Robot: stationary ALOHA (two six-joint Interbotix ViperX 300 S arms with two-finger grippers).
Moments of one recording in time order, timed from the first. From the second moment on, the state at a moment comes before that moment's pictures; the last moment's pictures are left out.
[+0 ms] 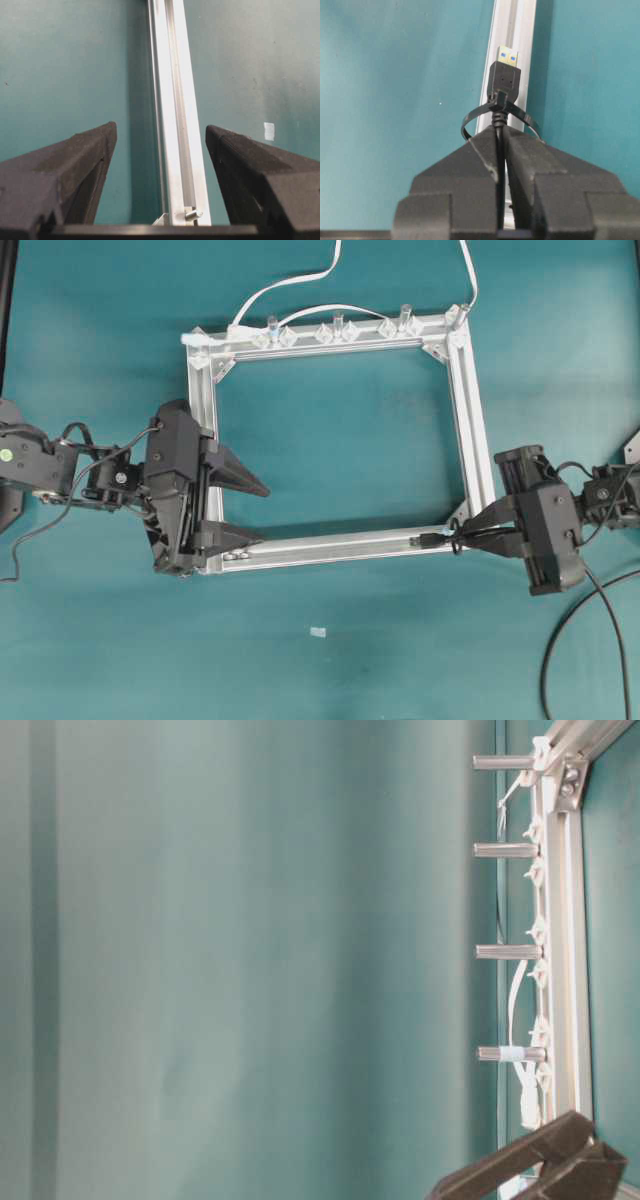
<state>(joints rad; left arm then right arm) -0.15 -0.12 0.96 -0.06 -0.35 -0.21 0.28 -0.30 1.16 0.37 -0.29 -0.22</state>
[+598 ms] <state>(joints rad) -0.15 0.14 0.72 -0.06 -0.35 -0.20 0.28 -0.30 1.16 0.37 -0.30 -0.22</state>
